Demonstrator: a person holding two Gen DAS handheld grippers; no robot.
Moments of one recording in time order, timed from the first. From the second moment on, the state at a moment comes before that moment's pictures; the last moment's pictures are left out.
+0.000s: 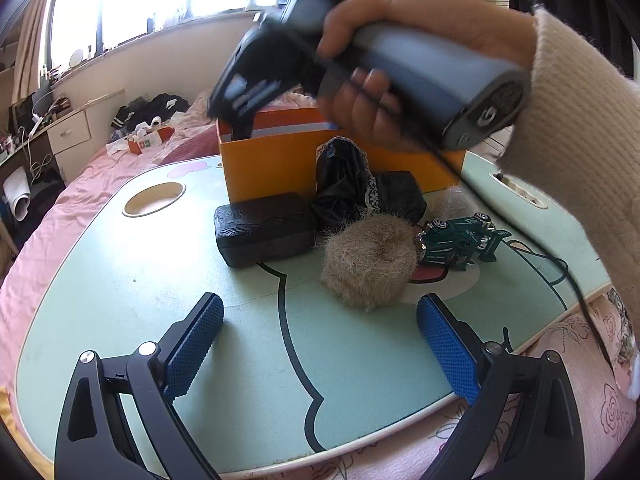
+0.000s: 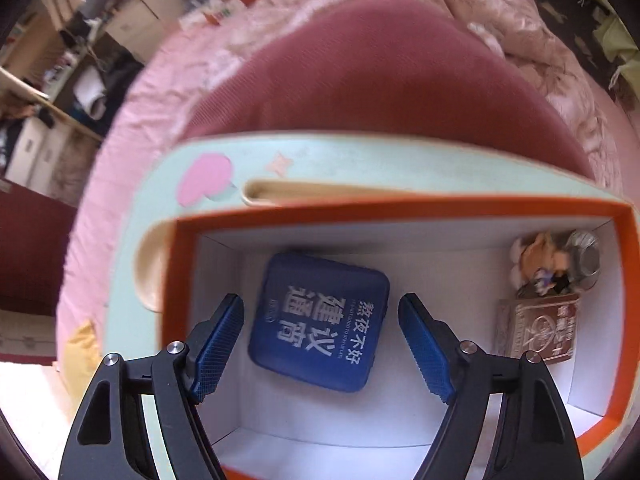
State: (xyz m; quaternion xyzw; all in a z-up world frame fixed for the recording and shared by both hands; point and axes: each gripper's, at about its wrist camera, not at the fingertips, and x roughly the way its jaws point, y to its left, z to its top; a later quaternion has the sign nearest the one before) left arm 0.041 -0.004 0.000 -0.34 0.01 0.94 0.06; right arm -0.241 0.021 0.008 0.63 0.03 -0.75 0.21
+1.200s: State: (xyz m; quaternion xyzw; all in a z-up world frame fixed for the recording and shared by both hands) left arm 0.041 -0.004 0.002 -0.34 0.00 0.94 0.06; right arm -0.083 0.232 0.033 0.47 0.00 -0.85 0.23
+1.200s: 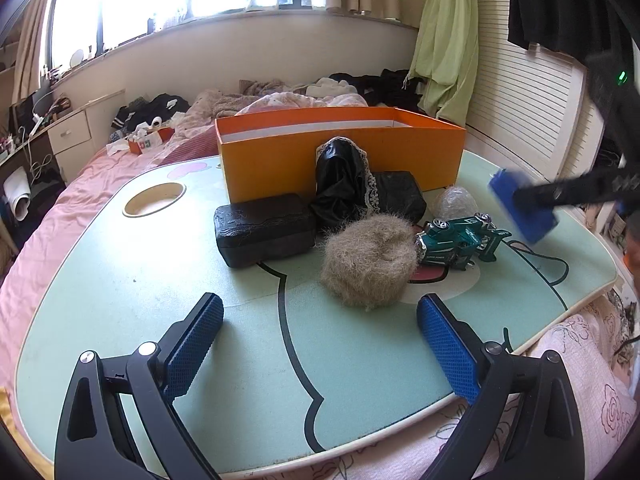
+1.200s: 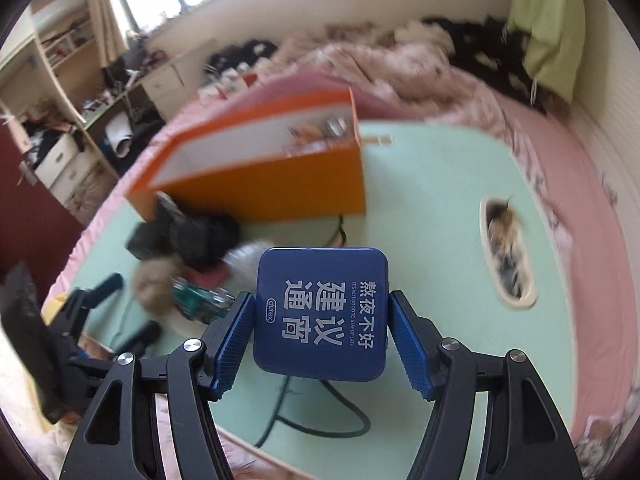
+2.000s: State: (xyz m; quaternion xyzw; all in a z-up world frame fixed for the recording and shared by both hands) left arm 0.043 -0.004 0.002 -0.34 0.00 0.94 0.06; right arm -0.002 0.209 -0.007 0.33 0.09 -0.91 0.24
